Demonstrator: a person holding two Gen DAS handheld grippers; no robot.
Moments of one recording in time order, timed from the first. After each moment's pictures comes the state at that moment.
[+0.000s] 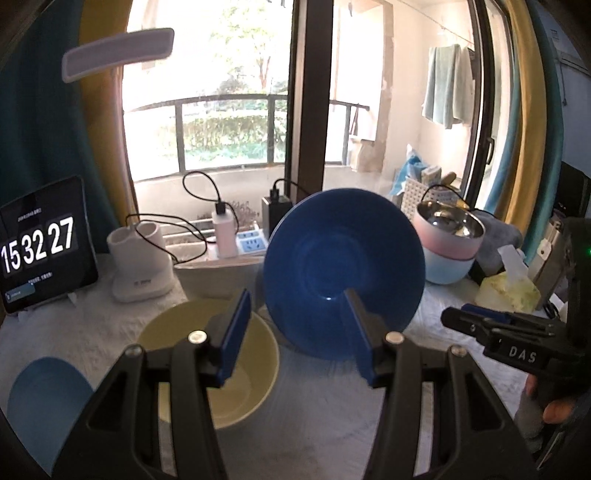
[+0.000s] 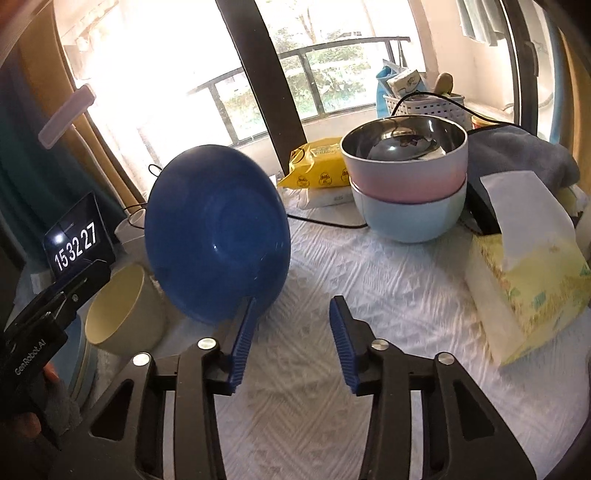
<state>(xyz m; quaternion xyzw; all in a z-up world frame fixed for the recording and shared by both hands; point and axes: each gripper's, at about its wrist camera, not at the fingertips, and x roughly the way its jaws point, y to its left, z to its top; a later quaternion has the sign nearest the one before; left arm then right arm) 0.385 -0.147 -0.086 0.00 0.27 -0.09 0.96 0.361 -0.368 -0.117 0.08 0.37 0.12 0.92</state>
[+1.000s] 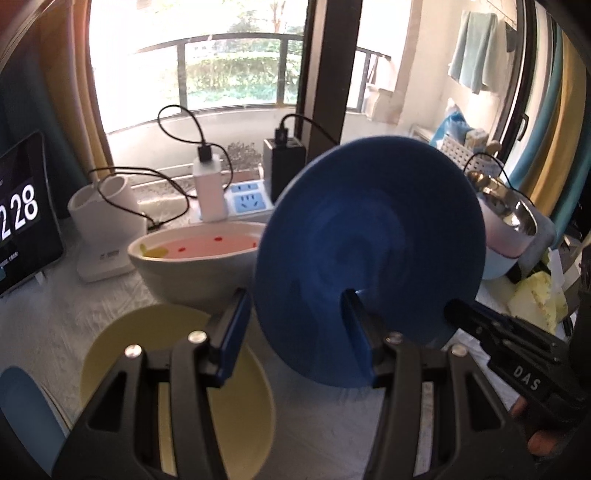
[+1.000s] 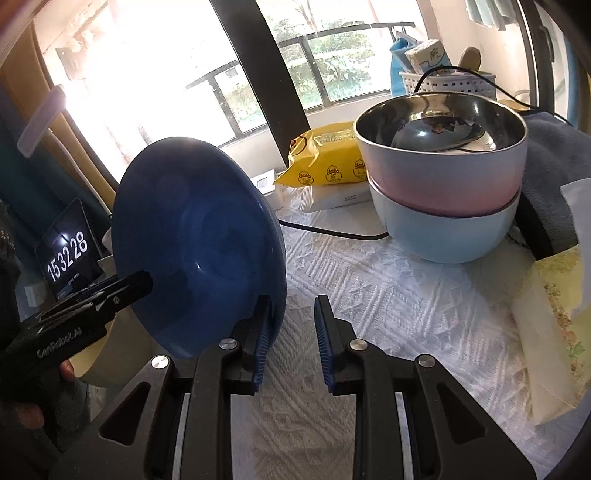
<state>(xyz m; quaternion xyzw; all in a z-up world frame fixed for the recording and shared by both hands) 0.464 -0.157 -0.119 -0.02 0.39 -0.07 0.92 0.421 -0.357 -0.140 0.10 0.39 0.13 0.91</state>
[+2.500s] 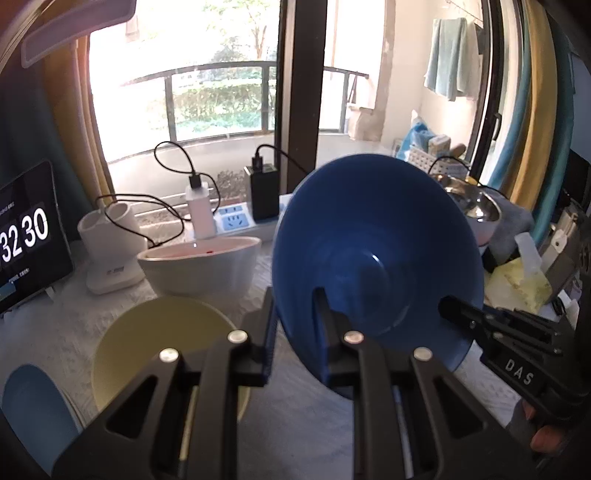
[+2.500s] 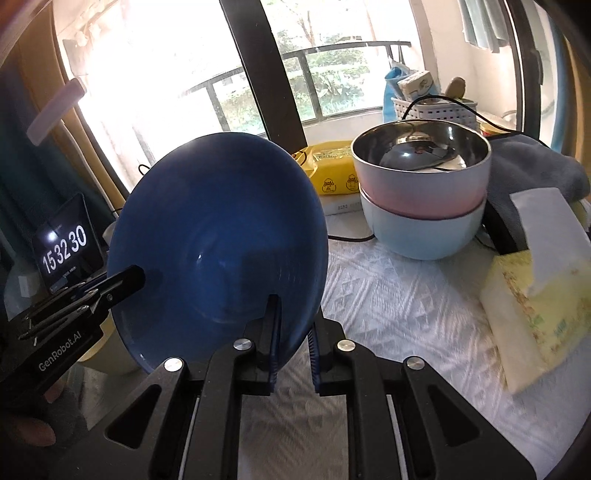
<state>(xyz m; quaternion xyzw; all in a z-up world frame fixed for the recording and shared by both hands) 0.419 -0.167 -0.098 0.00 0.34 -0.09 0.94 0.376 -0.356 -0.118 0.07 0.36 0.11 0.92</state>
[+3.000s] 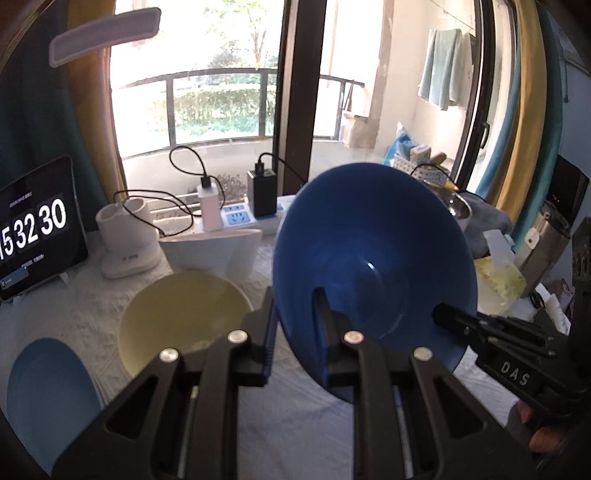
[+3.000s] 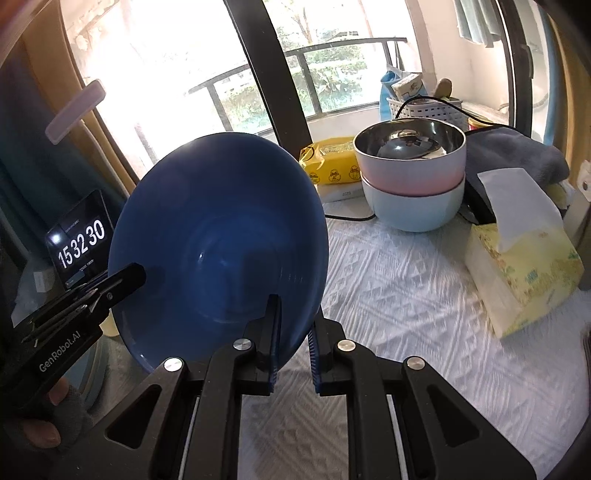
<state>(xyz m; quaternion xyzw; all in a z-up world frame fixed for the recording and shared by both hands) 0.371 -0.154 -0.081 -0.01 0.32 -0.11 0.94 0.334 -0.349 -0.102 0.08 0.37 0.11 0.92</state>
